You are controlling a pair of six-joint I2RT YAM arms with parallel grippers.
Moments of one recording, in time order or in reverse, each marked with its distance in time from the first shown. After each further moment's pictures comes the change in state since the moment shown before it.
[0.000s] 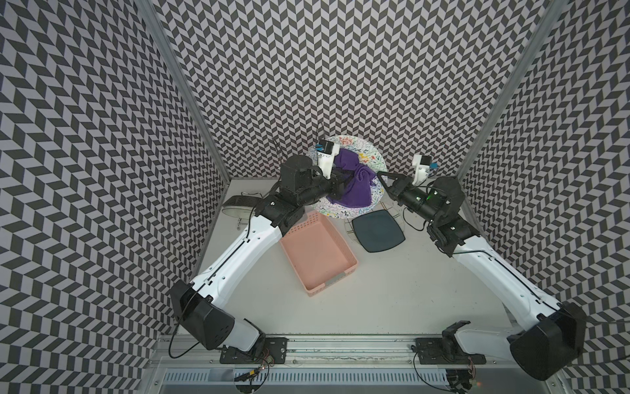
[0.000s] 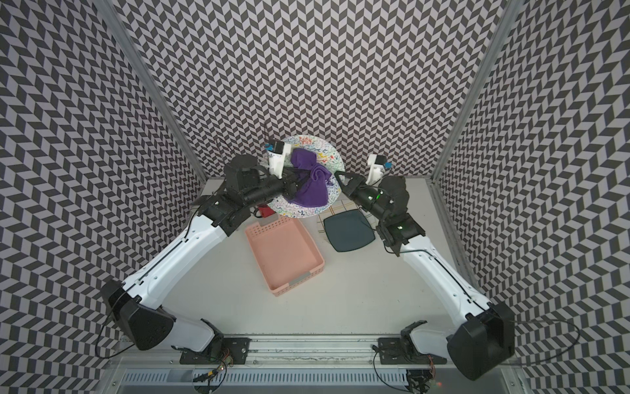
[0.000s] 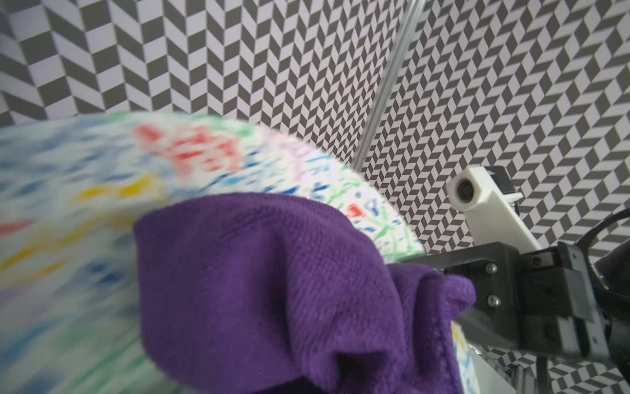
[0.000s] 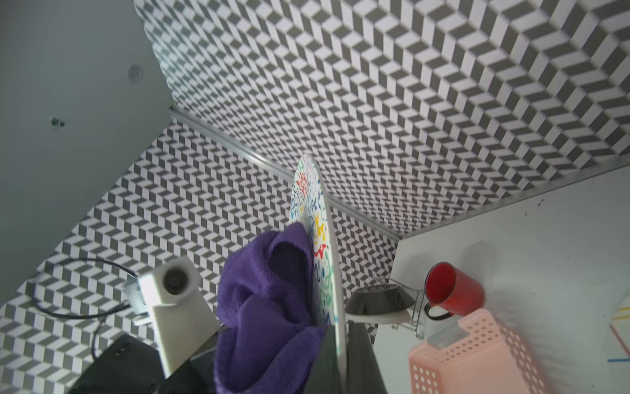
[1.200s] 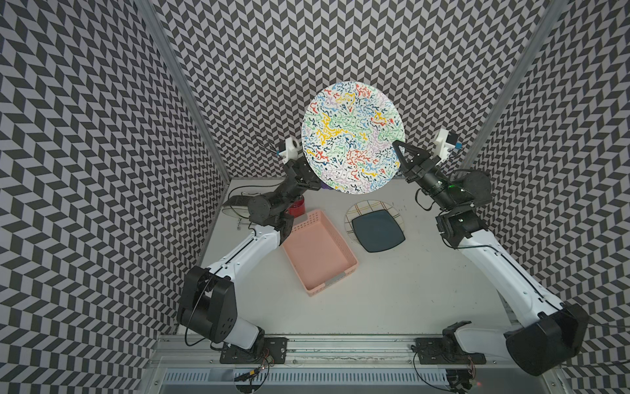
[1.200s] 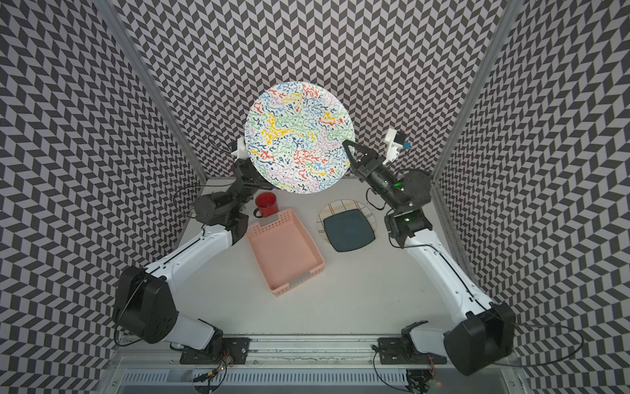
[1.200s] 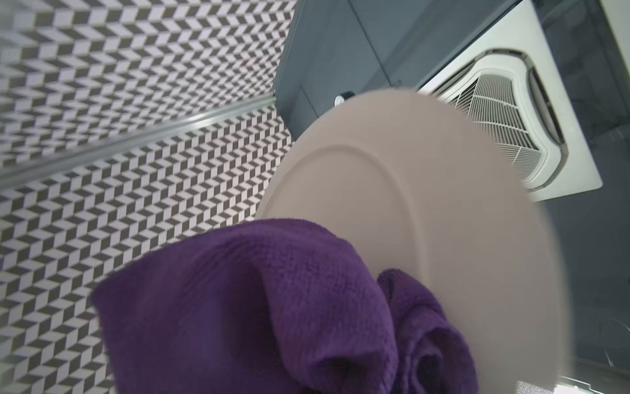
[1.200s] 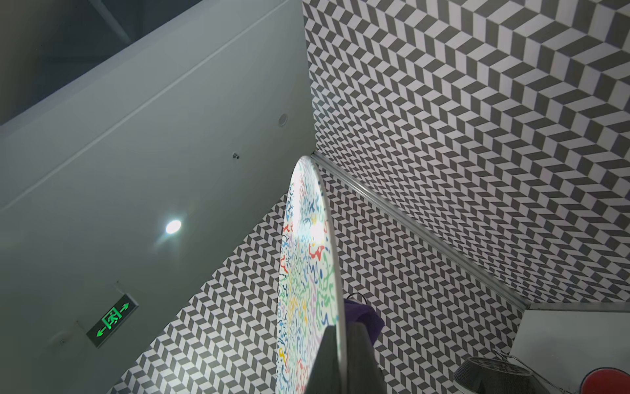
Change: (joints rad) left arm 0.123 0.069 -0.341 1.505 0.197 -1.538; right arm -0.013 0.047 0.087 0.373 -0.113 0.218
